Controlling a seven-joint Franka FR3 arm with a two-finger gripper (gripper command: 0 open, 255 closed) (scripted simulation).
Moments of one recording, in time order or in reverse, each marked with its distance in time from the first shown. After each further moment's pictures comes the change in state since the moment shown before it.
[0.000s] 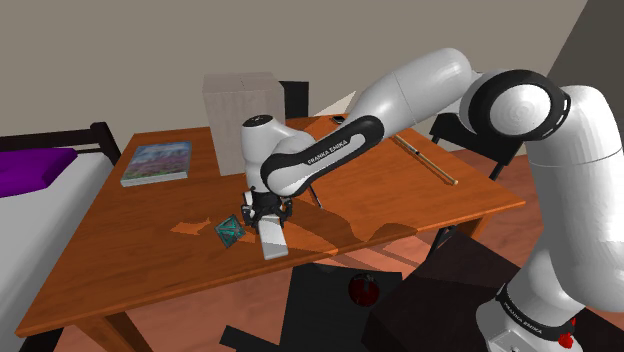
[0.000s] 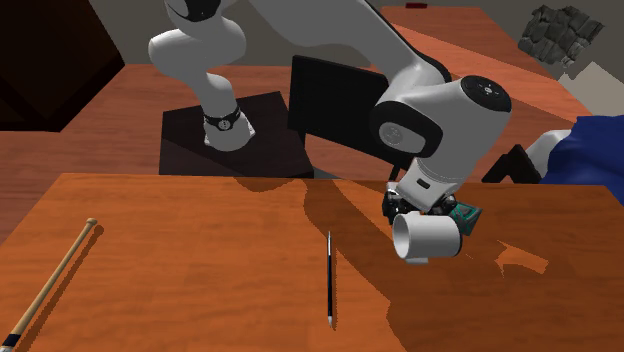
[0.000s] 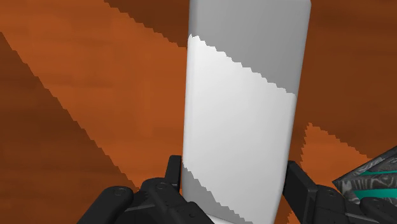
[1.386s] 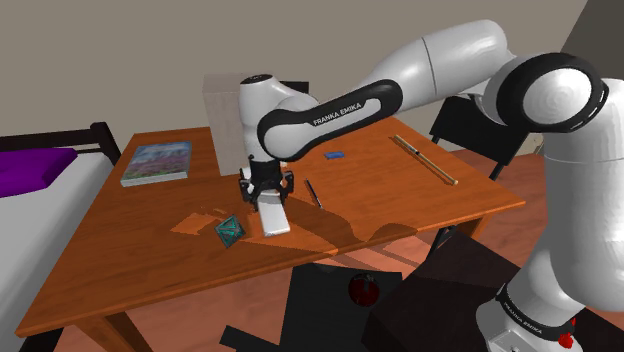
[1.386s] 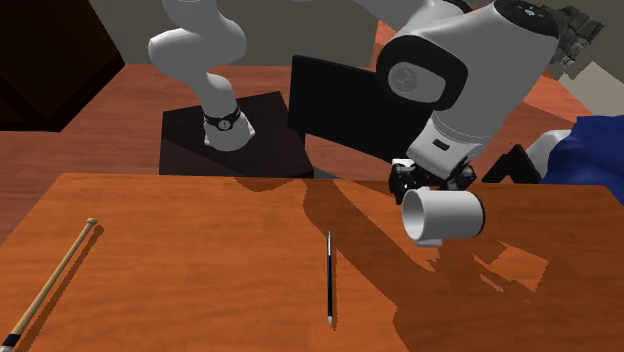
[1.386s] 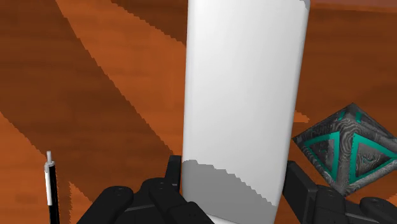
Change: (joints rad) arm -0.024 -0.113 0.028 0.059 0.051 -0.166 -0.037
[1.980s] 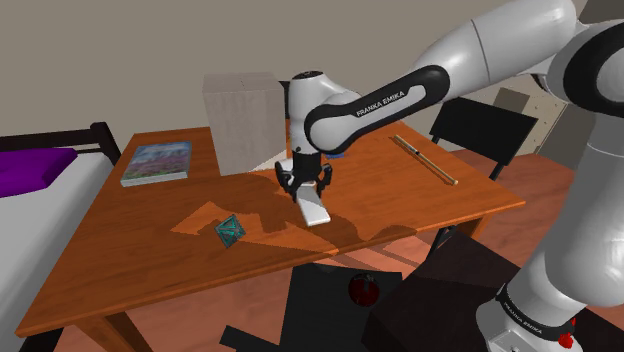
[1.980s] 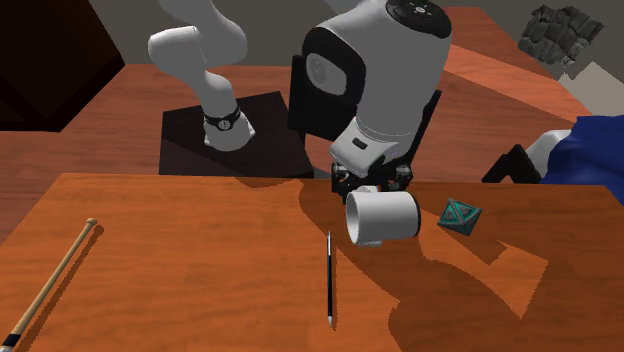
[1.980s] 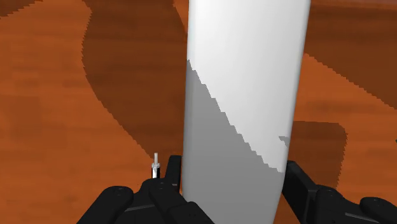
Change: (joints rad) arm -0.160 -0.267 -0.007 -0.366 0.105 0.121 -0.170
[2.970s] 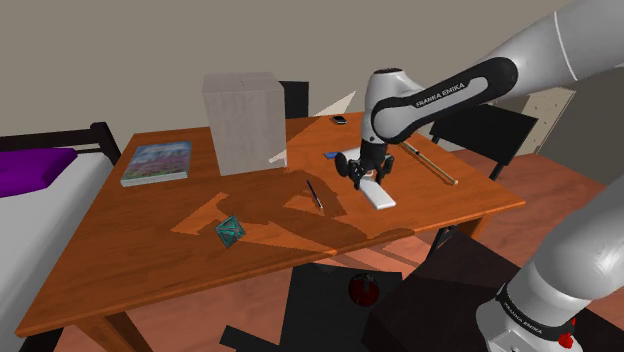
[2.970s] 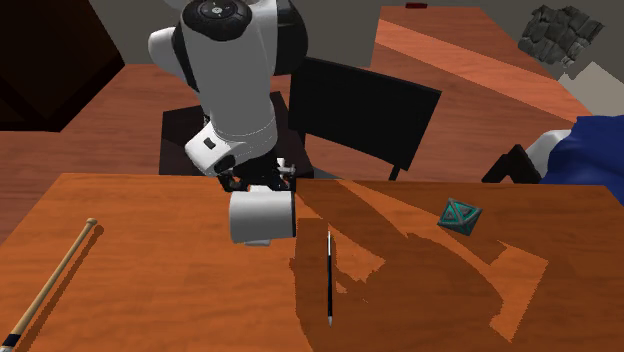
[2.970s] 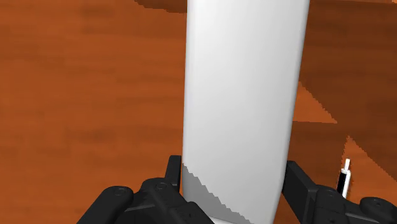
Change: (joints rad) arm -0.182 -0.361 -0.154 -0.428 0.136 0.089 -0.406
